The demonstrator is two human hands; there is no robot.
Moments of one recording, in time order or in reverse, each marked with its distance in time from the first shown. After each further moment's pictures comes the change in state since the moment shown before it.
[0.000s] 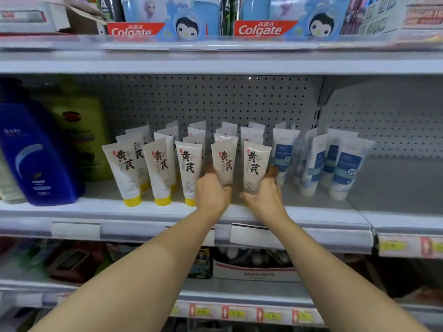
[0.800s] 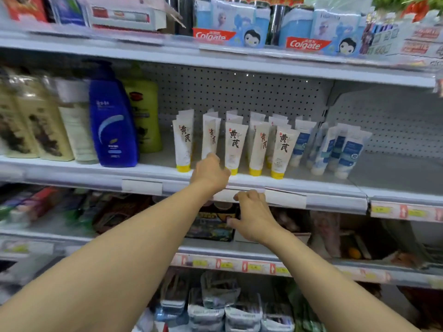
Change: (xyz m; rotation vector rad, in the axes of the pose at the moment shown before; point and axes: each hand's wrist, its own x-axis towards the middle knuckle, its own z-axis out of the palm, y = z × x) left_hand -0.057 -0.059 -0.135 0.088 -0.188 -0.007; right_hand -0.165 -0.082 0.051 -0.608 -0.386 -0.154
